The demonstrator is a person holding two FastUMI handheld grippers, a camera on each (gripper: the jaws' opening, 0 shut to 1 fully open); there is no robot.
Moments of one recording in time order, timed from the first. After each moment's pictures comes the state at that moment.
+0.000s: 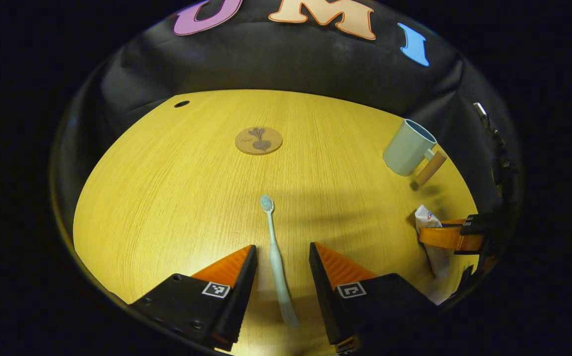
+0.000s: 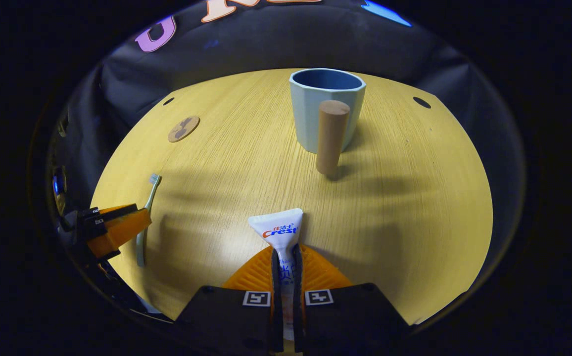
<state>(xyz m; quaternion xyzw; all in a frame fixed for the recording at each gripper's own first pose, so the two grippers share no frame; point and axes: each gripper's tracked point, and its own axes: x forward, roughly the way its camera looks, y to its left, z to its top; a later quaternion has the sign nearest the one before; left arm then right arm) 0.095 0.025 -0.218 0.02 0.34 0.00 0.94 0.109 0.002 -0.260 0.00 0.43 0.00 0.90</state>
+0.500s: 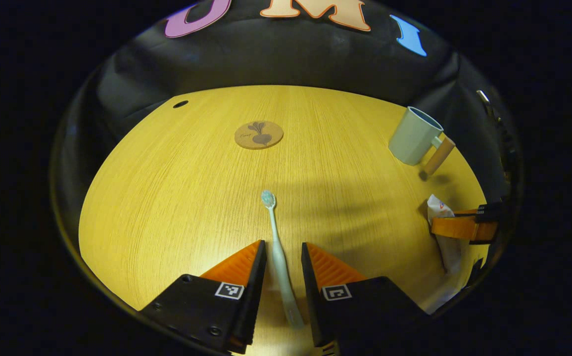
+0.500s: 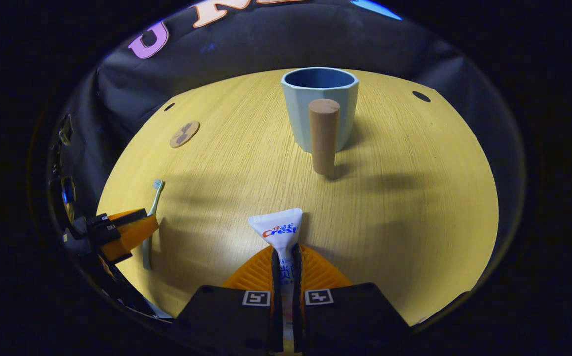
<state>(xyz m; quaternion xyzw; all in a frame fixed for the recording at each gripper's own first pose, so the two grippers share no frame) 0.094 0.034 -0.226 0.07 0.35 0.01 0.93 0.110 0.002 -0.259 0.04 0.43 0.01 0.90</state>
